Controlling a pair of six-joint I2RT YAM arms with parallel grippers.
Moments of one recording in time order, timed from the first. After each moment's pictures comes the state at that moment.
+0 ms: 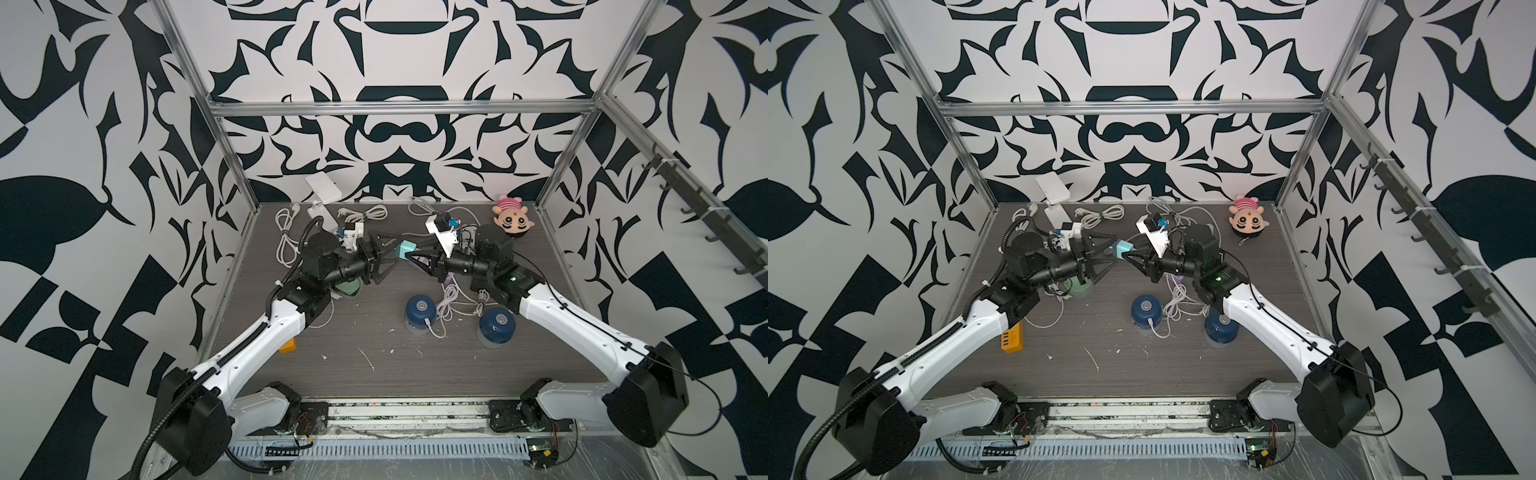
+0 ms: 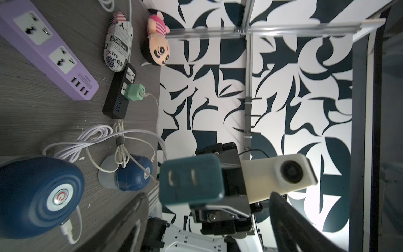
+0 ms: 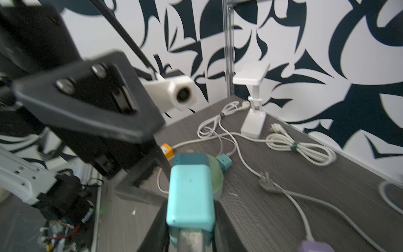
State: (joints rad) left arm -0.54 1.15 0.89 0.15 0.58 -1.44; right arm 0.55 1.28 1.04 -0.01 -0.58 0.02
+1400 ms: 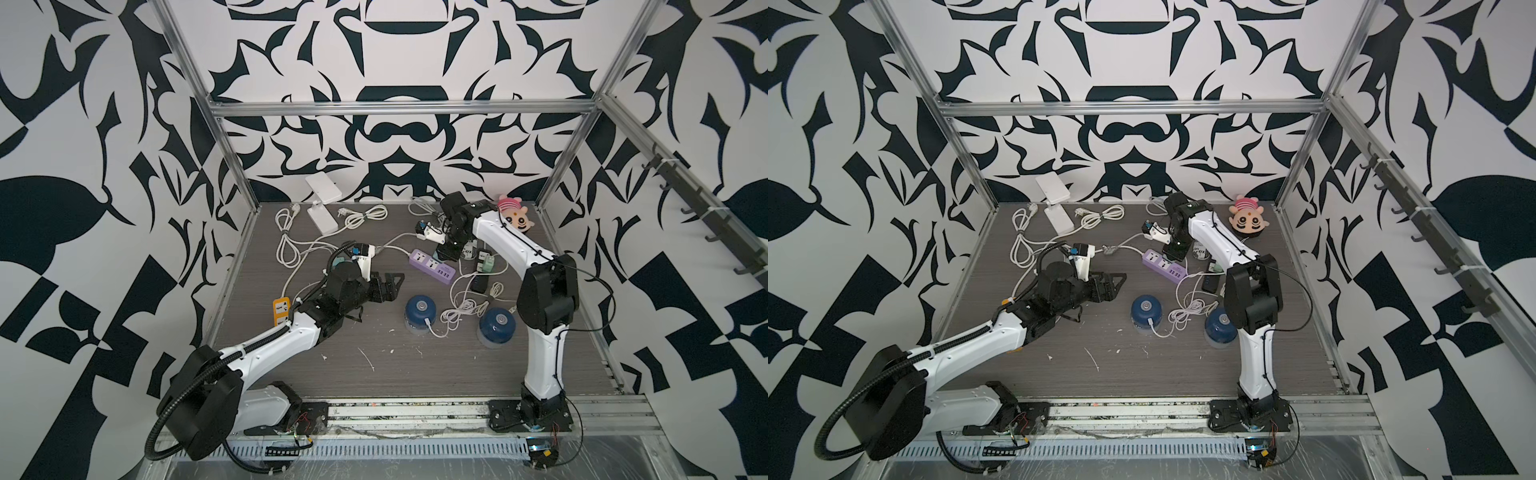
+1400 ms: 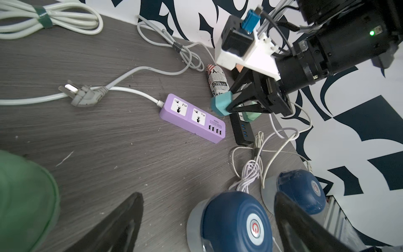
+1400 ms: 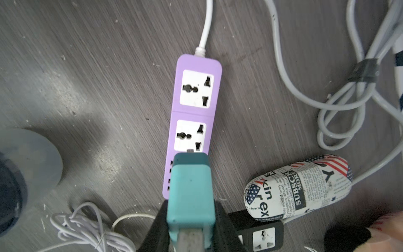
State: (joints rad) left arm -0.68 1.26 0.66 0.23 0.13 -0.56; right arm 0.37 2.05 1.85 -1.09 -0.09 -0.73
